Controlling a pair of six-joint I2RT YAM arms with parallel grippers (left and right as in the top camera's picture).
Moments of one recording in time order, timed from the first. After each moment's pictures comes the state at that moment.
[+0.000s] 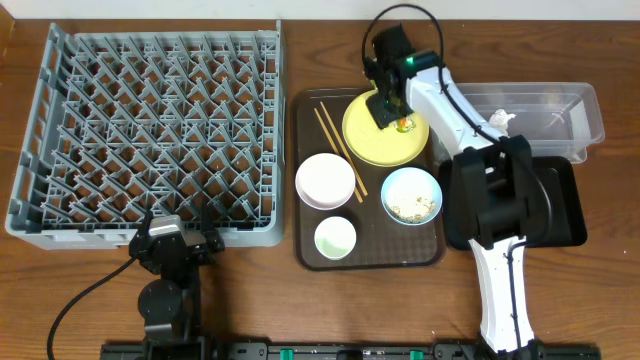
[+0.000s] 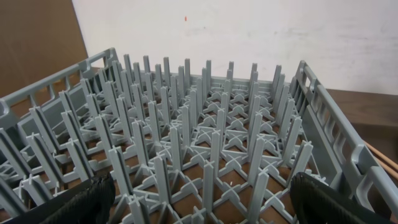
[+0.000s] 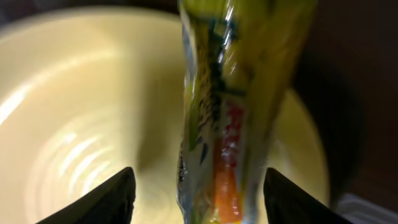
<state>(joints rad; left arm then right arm) 0.07 0.01 0.04 -0.14 -0.11 -0.03 0.34 2.39 1.99 -0.90 0.11 -0.12</state>
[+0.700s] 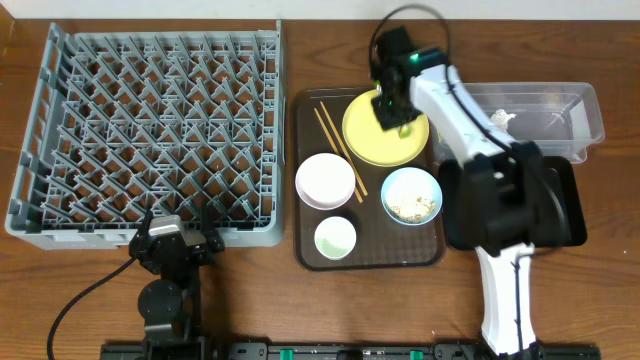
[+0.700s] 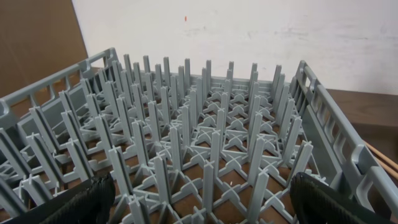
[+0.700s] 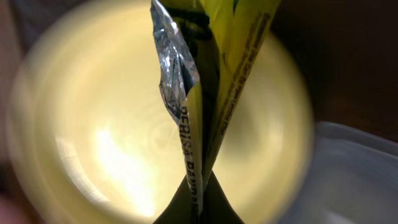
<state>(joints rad) 0.07 0.01 0.04 -0.14 -0.11 -0.03 0.34 2.26 2.01 -1.05 0.06 0.02</state>
